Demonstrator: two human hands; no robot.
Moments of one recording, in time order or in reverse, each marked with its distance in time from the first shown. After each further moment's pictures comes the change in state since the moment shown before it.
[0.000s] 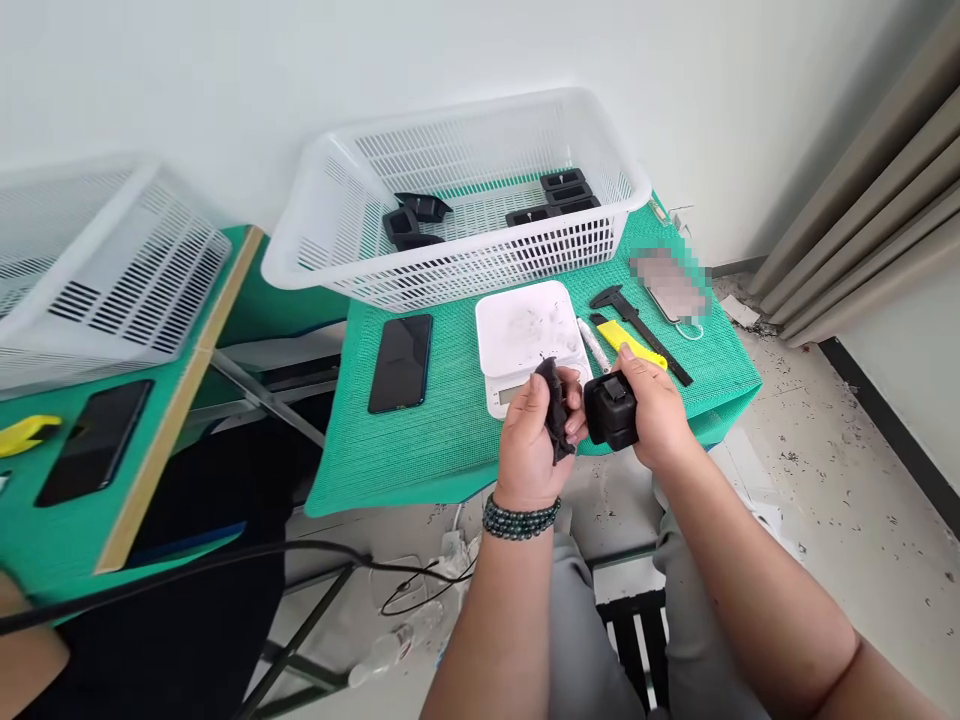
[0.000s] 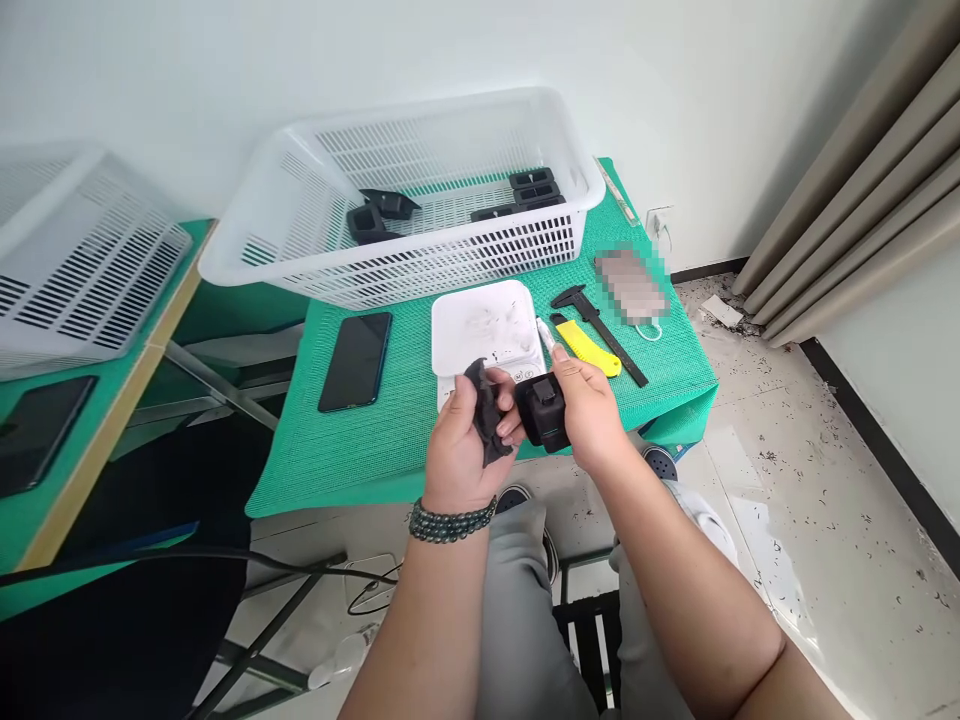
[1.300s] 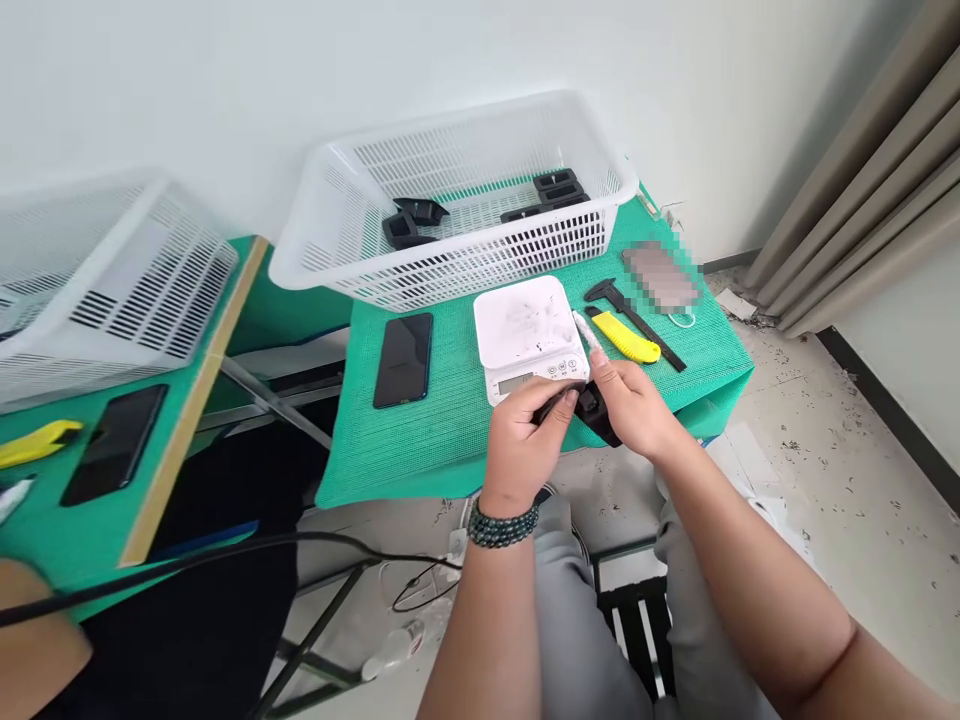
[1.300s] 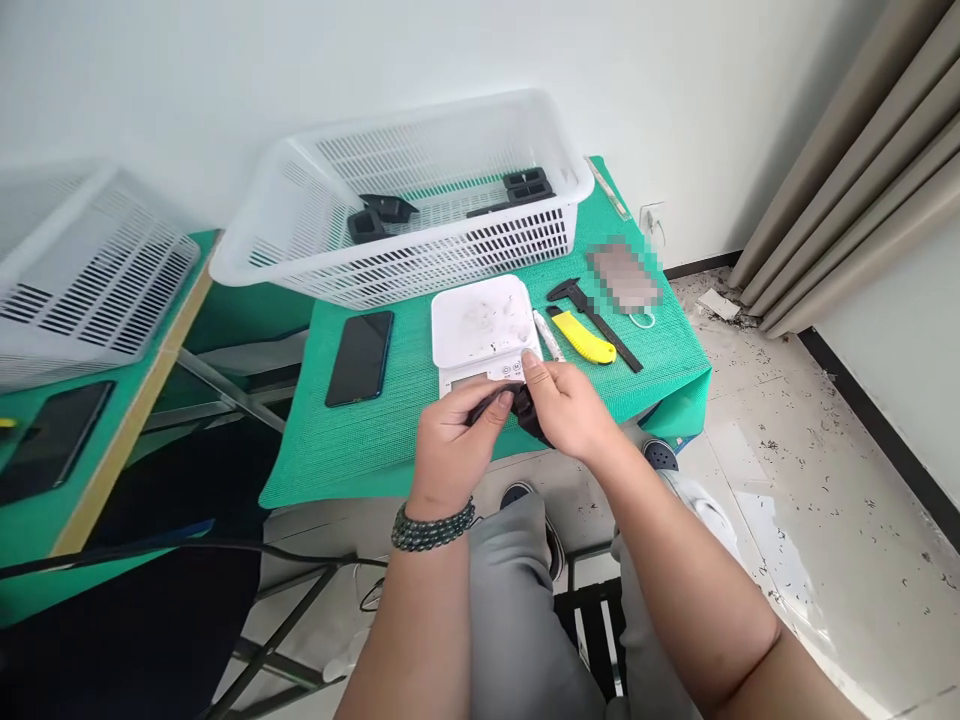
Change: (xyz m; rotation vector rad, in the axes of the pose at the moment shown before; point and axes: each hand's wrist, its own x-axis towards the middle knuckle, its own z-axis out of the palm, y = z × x) left_hand -0.014 0.011 -0.019 0.994 -0.047 0.450; right_hand -0.013 -0.002 -0.005 -0.419 -0.235 -0.235
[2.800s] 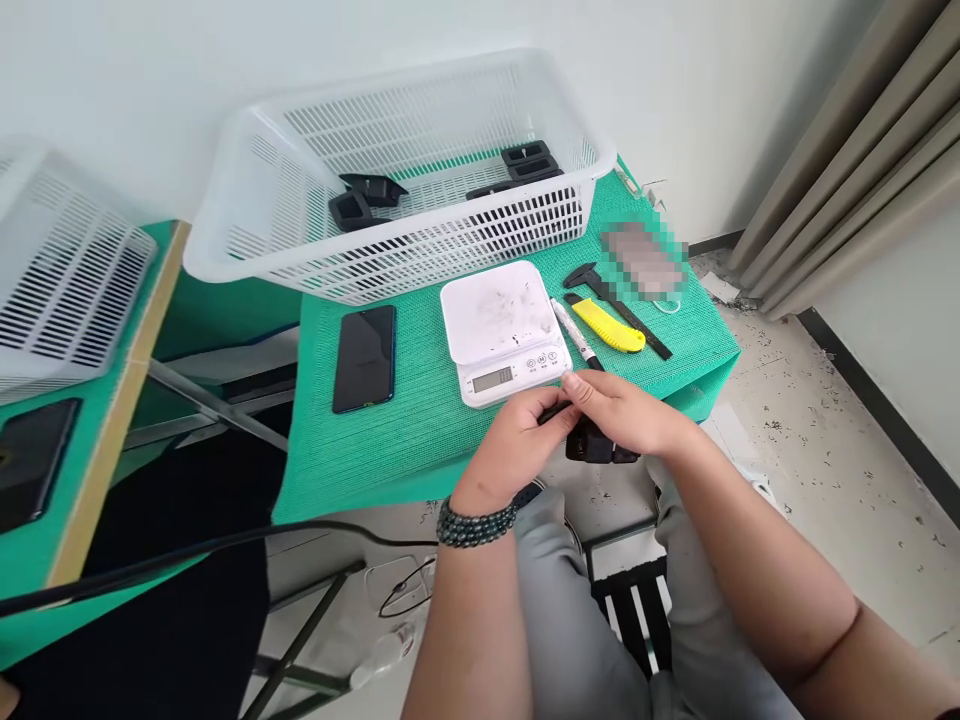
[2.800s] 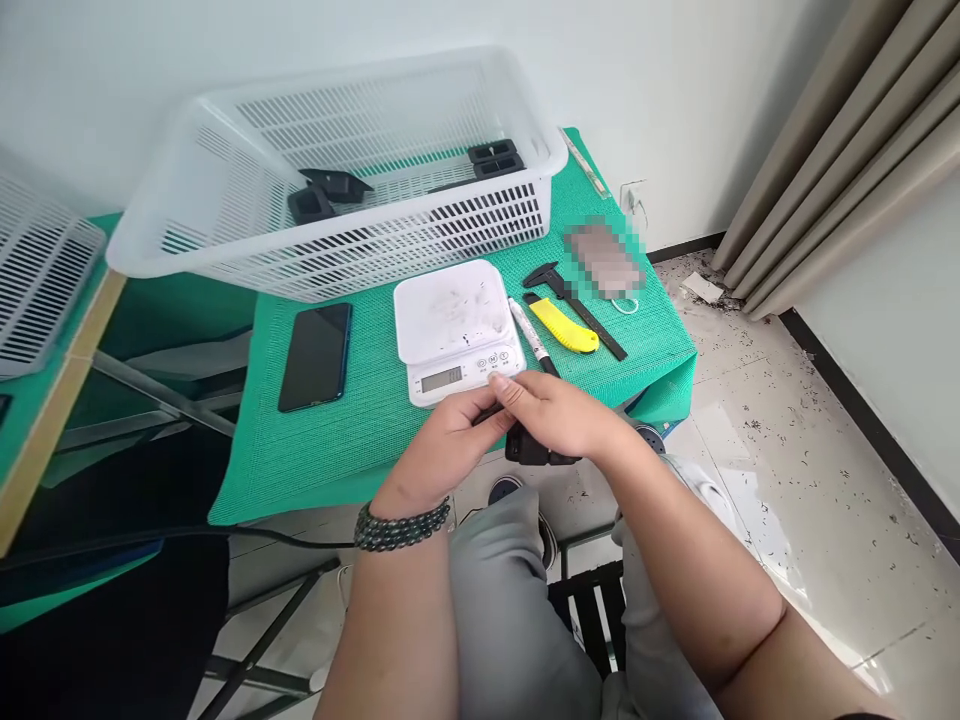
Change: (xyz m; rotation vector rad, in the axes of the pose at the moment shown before) left_hand 0.008 -0.006 0.001 -0.097 -0.396 -0.289; right_hand -0.004 0.012 -0.017 -0.054 -0.254 0.073
